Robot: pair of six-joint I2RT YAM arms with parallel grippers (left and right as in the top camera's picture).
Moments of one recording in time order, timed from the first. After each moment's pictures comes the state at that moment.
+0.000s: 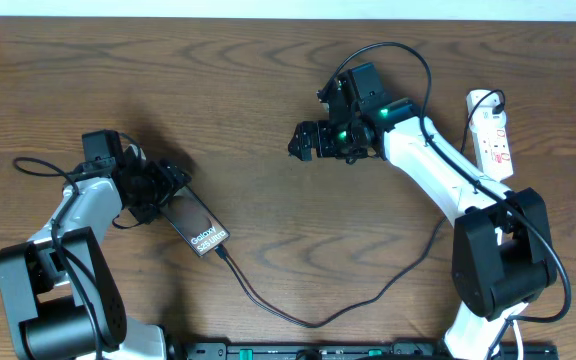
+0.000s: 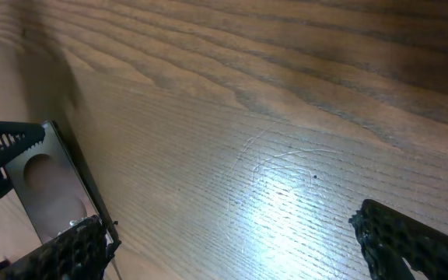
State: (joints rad) left arm 0.26 1.68 0.85 -0.46 0.42 -0.51; right arm 0.42 1.92 1.43 -0.63 -0.42 0.34
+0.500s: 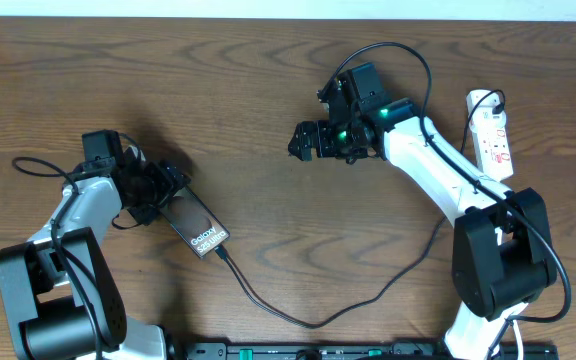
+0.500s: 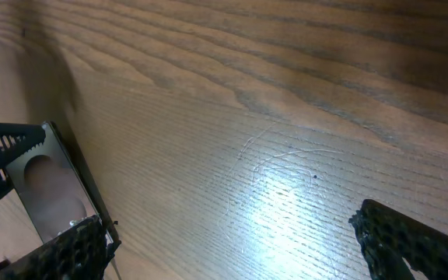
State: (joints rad) left arm 0.26 1.68 0.85 -0.49 0.41 -0.51; right arm 0.42 1.92 1.43 -0.63 -0.42 0.34
